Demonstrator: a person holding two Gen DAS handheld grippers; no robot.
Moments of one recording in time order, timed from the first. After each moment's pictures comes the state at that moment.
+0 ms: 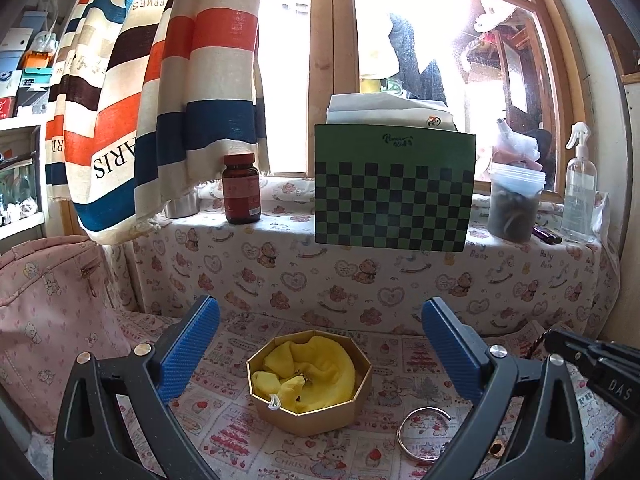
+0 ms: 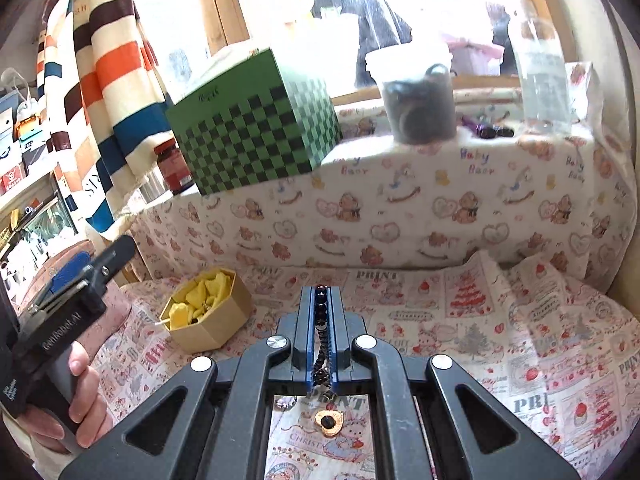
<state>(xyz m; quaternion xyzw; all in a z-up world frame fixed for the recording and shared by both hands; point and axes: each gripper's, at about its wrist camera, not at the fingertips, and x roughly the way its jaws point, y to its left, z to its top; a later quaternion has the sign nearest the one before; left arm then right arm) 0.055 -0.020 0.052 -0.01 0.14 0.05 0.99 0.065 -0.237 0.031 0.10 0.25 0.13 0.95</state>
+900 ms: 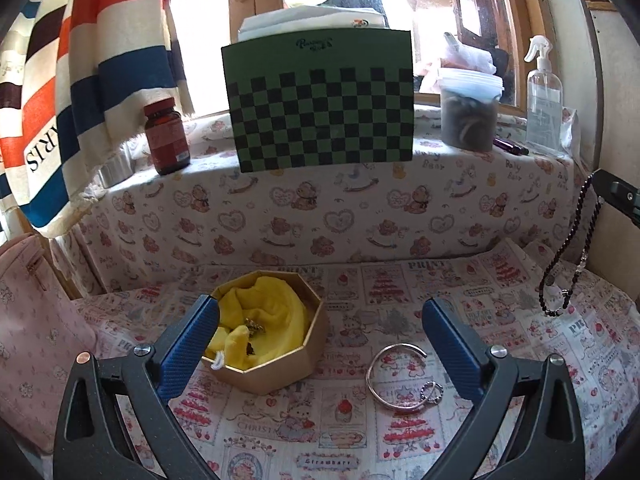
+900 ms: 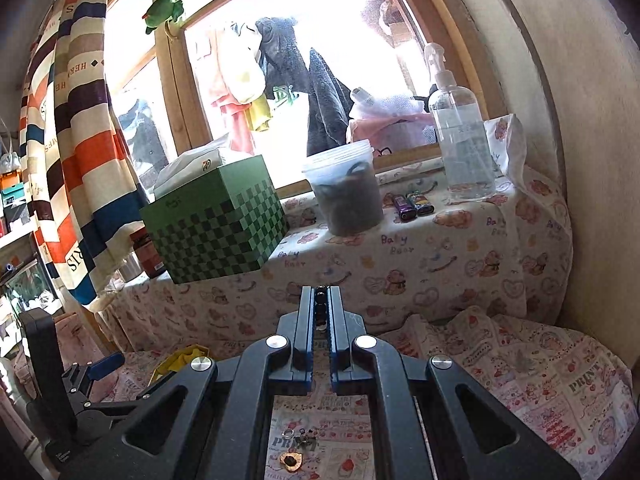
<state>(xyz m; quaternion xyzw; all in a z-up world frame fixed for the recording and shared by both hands) 0.081 -0.054 0.023 0.05 0.27 -0.05 0.96 0.035 -0.291 0.069 0.14 0.16 0.06 0.98</state>
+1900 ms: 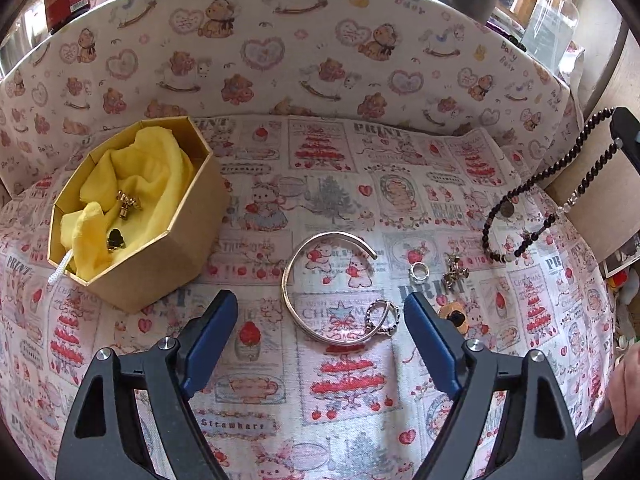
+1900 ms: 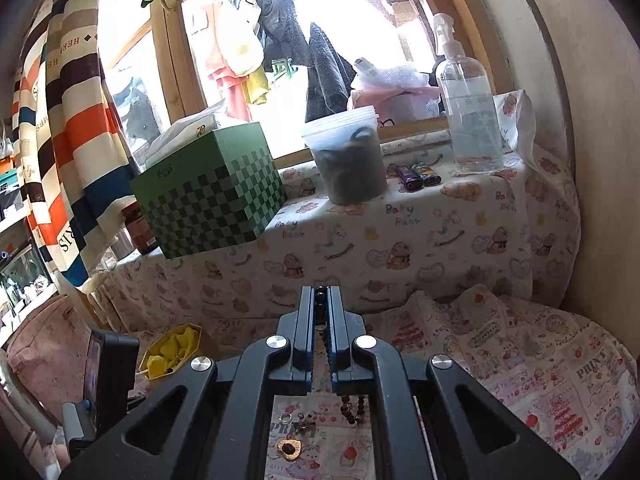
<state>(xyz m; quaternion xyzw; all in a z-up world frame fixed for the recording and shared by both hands) 0.127 -0.082 -0.051 -0.01 0.50 -0.14 0.86 0.048 -0.278 0.054 0.13 0.20 0.05 0.97</state>
